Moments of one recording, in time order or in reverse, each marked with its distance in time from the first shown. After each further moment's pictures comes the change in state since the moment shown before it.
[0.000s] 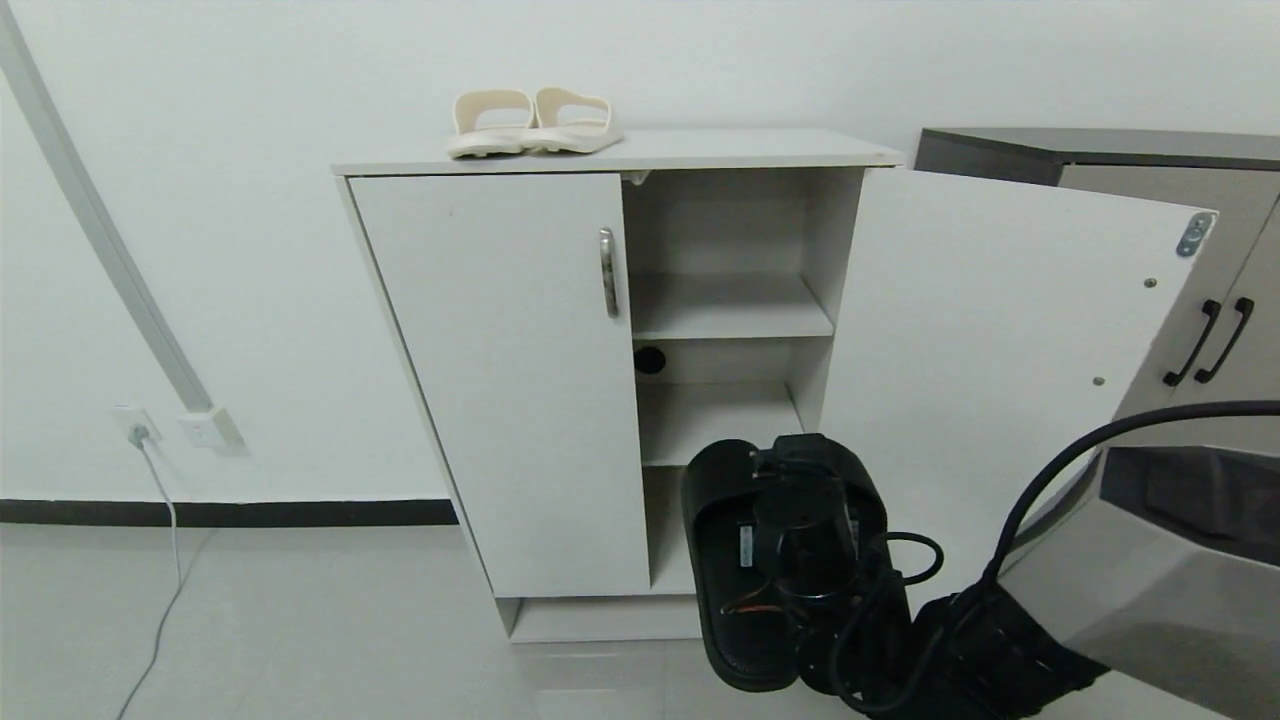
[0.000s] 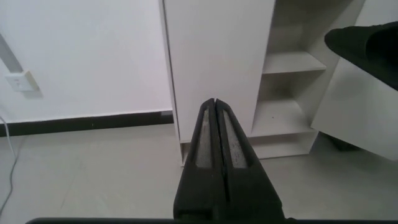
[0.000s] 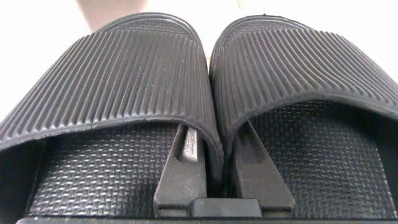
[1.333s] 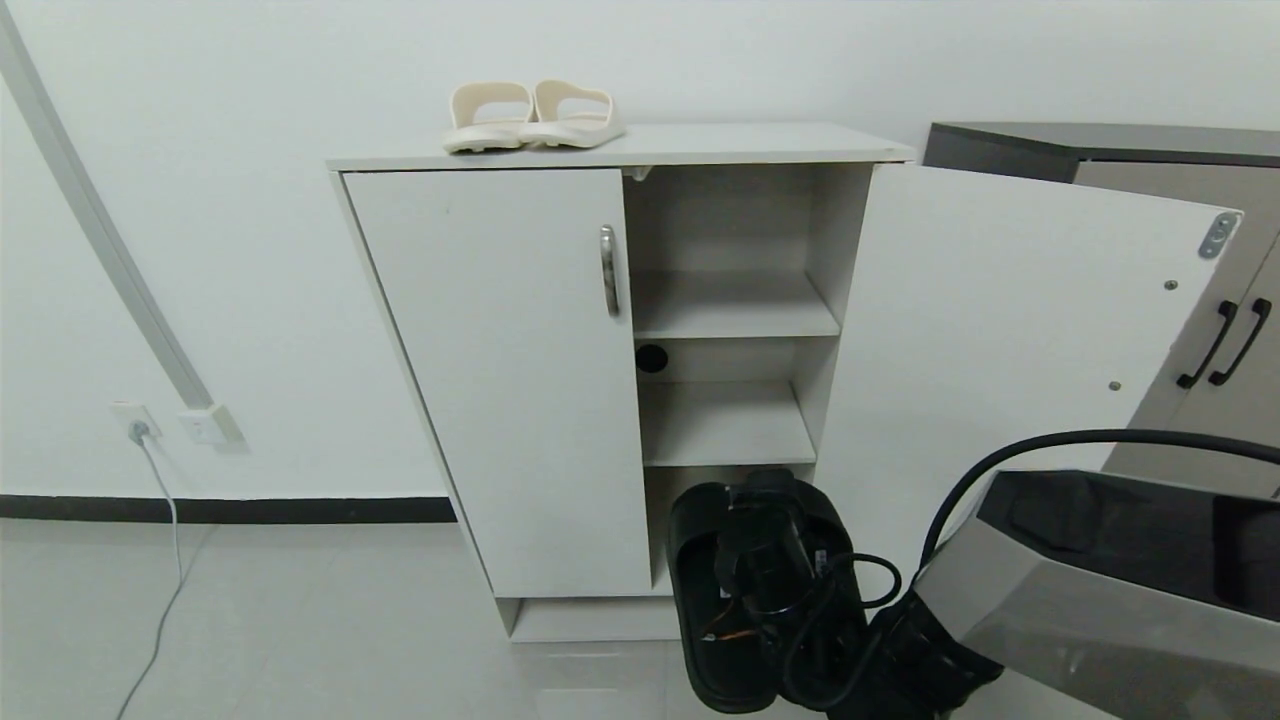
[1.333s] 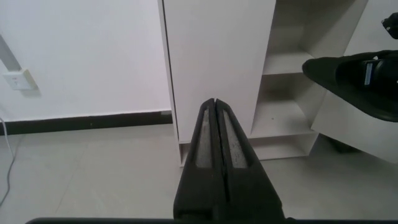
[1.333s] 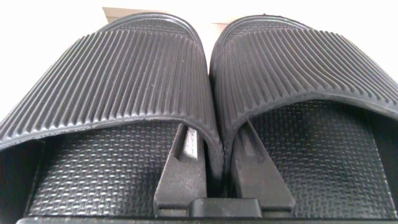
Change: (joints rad) left arm 0.001 0.001 0.000 -0.001 0.000 0.000; right arm -0.020 0.133 -0.079 0.095 0.081 0.100
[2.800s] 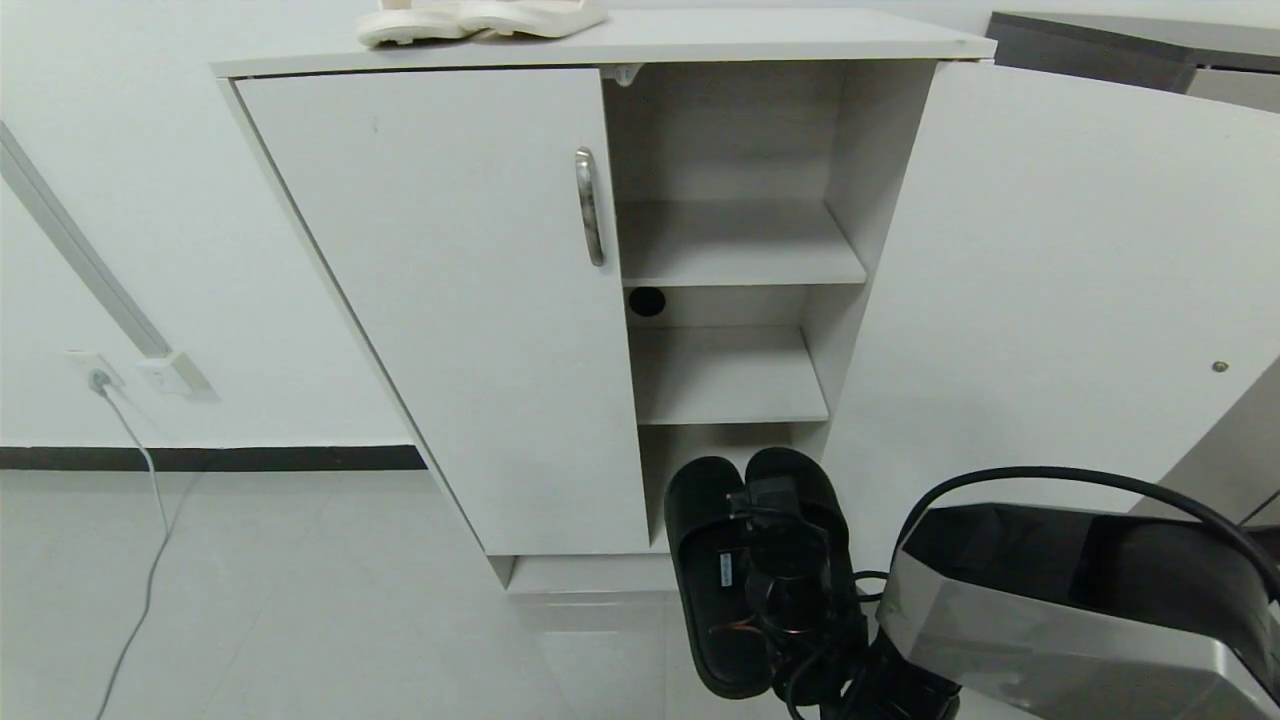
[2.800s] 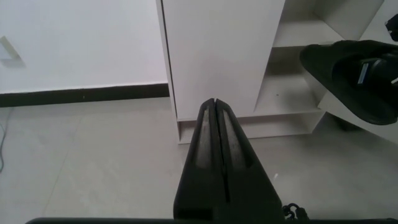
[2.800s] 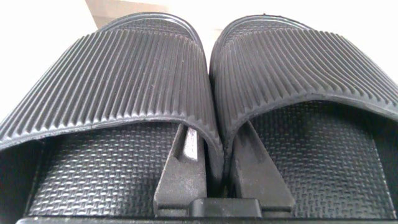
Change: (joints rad) left arm 0.000 -0.001 0.000 0.000 0.003 -0.001; right arm -0.020 0.131 0.053 -0.483 0.000 -0.237
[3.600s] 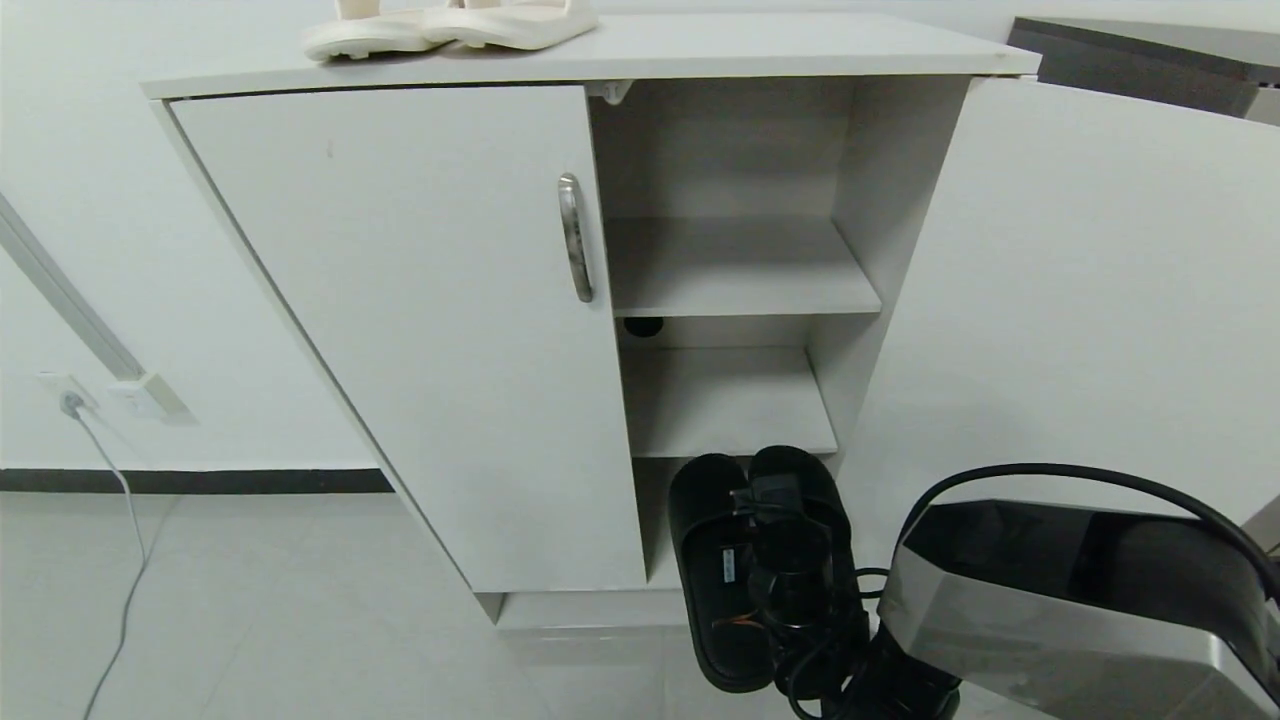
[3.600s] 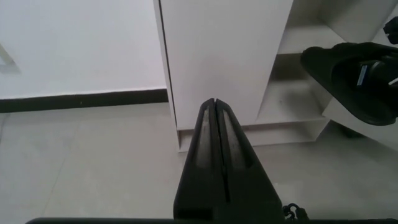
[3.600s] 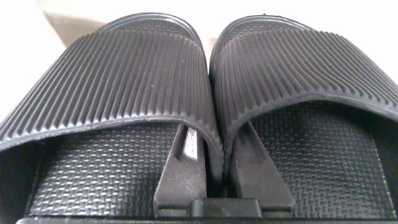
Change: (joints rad) left arm 0.001 0.000 0.000 0.000 -0.001 0.000; right arm -0.011 0.003 -0.007 0.000 0.000 -0.003
